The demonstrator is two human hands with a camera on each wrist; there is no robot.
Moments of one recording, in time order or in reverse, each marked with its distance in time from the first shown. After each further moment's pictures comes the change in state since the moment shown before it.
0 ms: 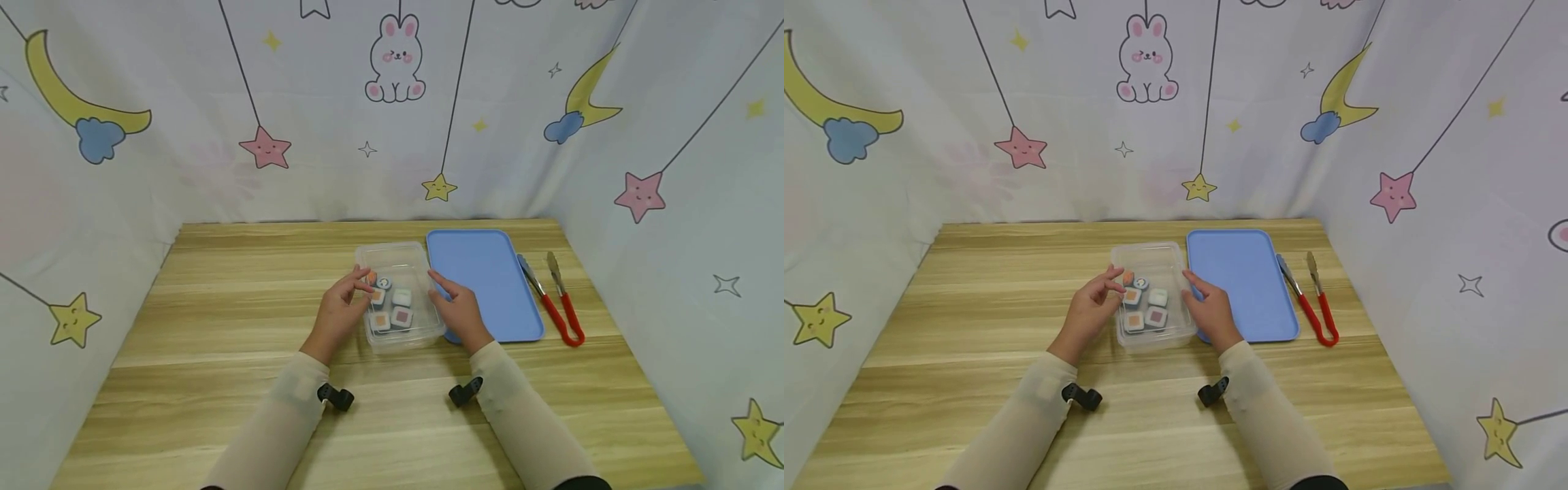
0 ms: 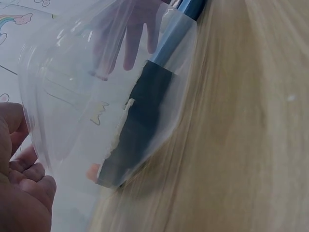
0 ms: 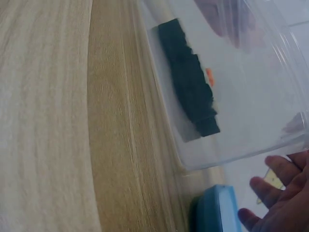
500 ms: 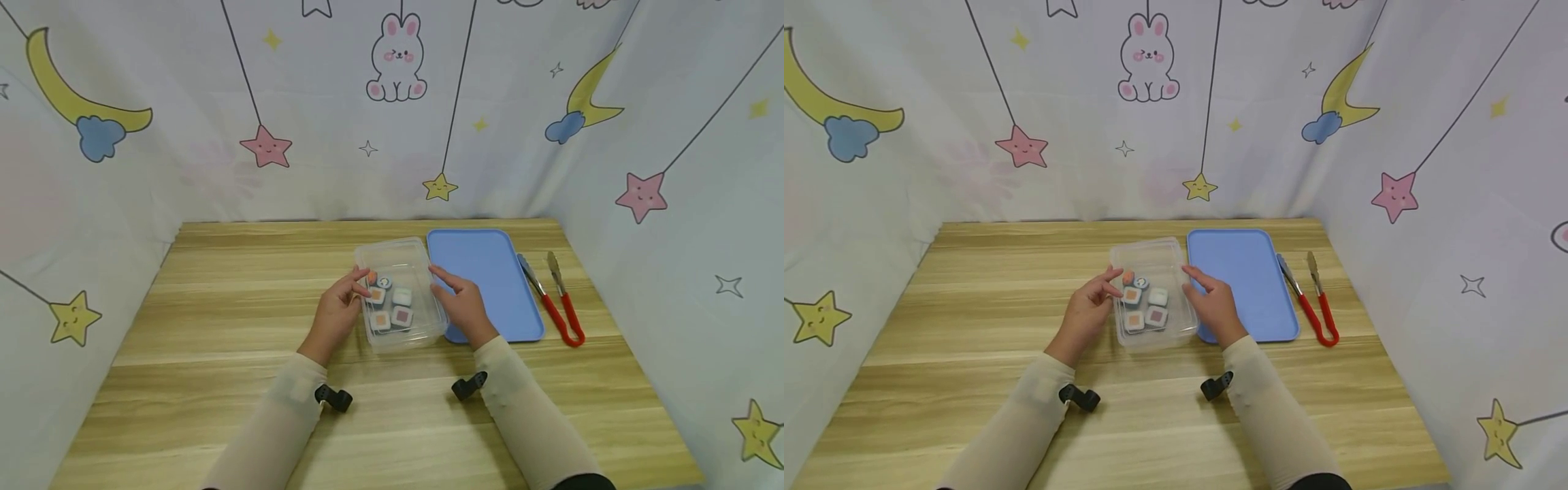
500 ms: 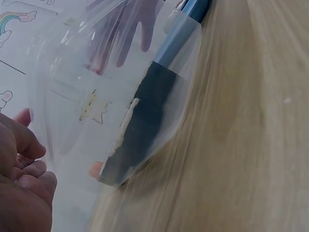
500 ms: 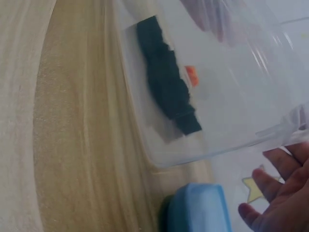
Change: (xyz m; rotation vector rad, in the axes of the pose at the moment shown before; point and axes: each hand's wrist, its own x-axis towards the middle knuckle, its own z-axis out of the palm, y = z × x) left_hand -0.003 -0.001 -0.002 -0.006 0.028 0.027; right_hand 0.004 -0.008 -0.010 0.035 -0.026 -0.055
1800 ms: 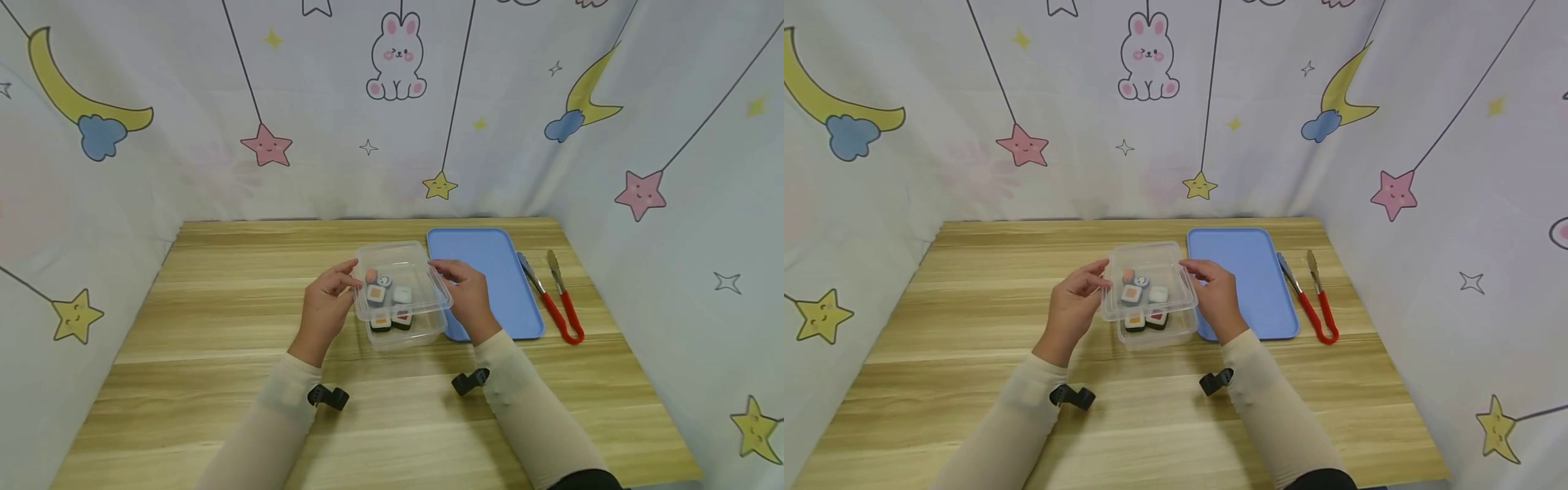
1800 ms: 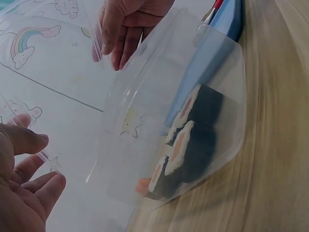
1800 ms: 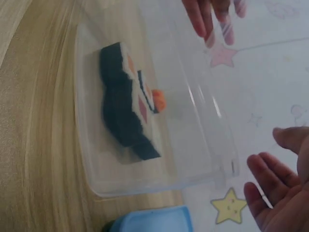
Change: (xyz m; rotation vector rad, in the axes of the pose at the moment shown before) left_hand -0.011 0.051 -0.007 0.025 0.140 0.057; right_hand -0.008 -0.049 0.001 -0.017 0.174 -0.206
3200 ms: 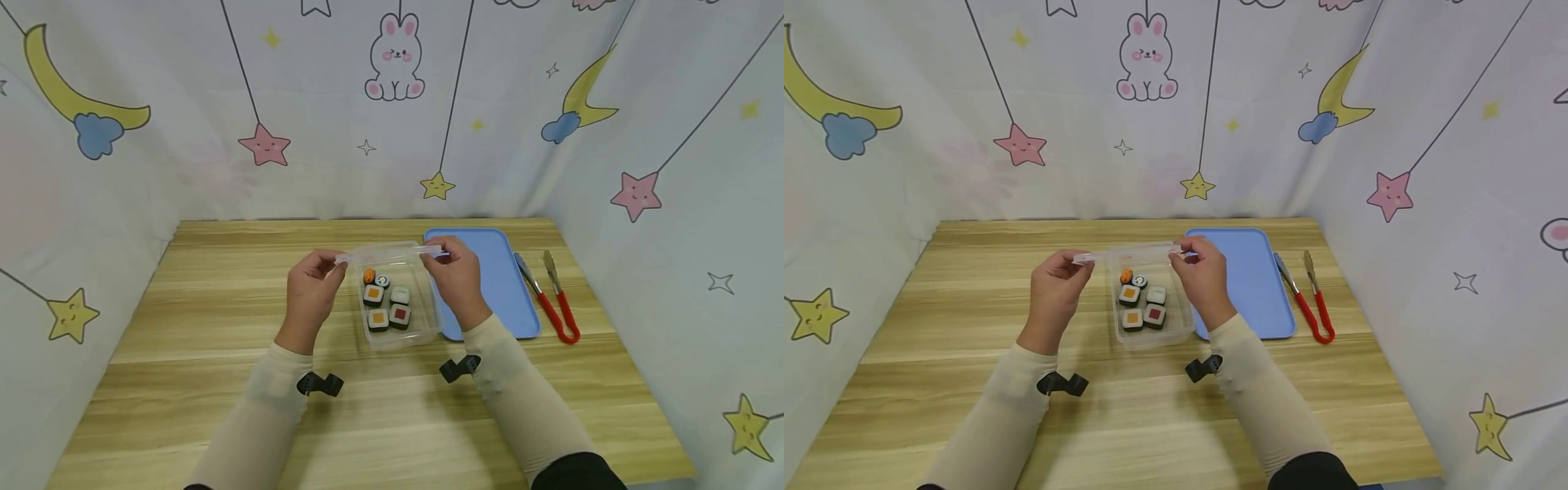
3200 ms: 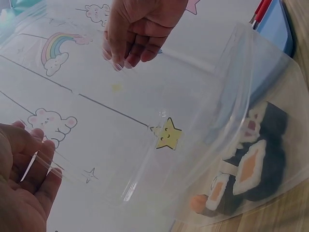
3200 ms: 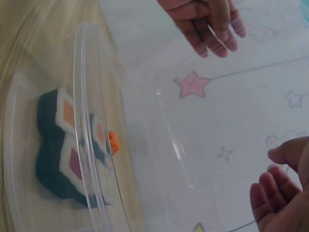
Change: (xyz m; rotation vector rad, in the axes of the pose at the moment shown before) left_hand 0.017 0.018 -0.013 -0.075 0.093 0.077; right_hand 0.025 -0.030 0.008 0.073 0.078 -0.009
